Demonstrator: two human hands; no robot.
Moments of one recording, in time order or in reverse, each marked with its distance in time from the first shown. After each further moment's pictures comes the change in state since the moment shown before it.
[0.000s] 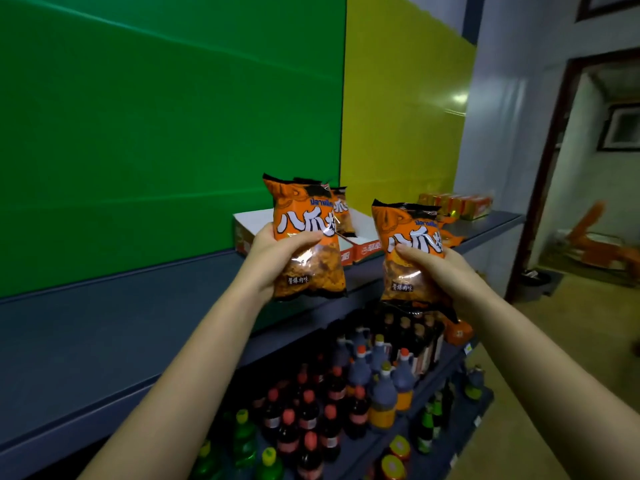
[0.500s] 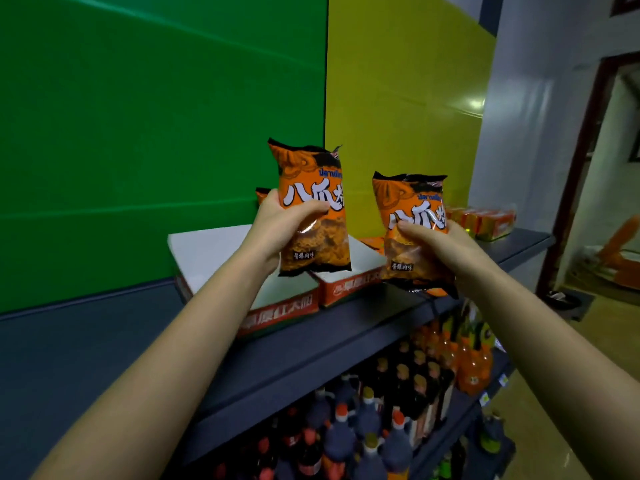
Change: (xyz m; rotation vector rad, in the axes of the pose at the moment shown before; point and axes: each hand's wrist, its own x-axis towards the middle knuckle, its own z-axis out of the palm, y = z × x) left_hand 0.179 -0.015 0.095 0.058 0.065 0.165; right_hand 0.197 0.007 -0.057 0.012 -0.031 -0.100
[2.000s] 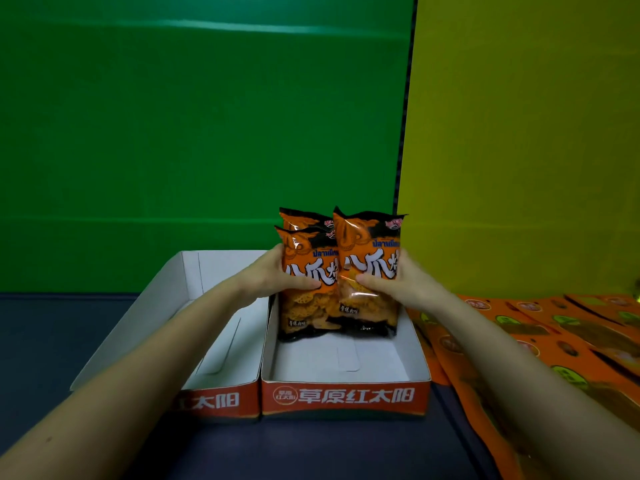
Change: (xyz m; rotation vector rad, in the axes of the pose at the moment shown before) left_hand 0.145 -0.101 -0.007 0.631 0.217 -0.273; right_hand 0.276 0.093 0.094 -0.309 -0.739 -0.333
